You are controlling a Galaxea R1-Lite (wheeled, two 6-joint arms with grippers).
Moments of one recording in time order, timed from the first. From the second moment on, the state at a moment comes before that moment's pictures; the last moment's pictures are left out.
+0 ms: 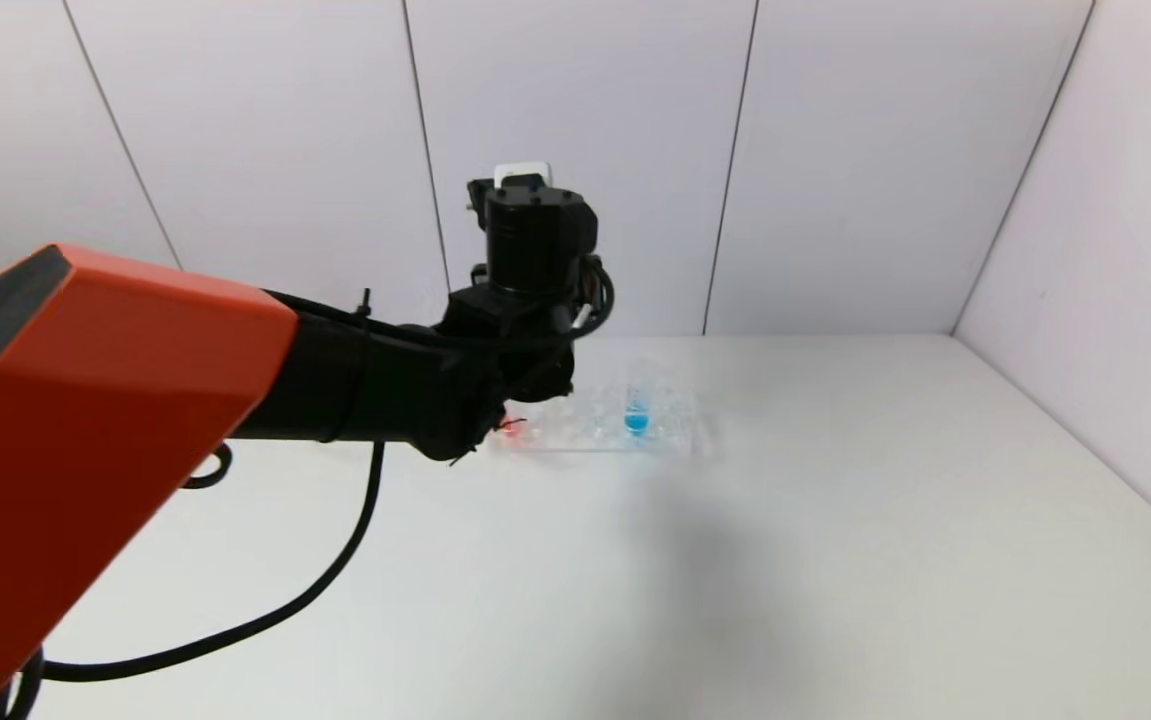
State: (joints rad) left arm -0.69 2.11 -1.53 -0.58 0.68 -0.14; right arm 0.00 0.00 0.00 0.00 -0.04 0.09
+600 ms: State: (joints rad) left arm -0.40 1.85 -1.33 -0.50 0.51 -0.16; right arm 0.00 0.00 0.00 0.00 -0.04 0.09
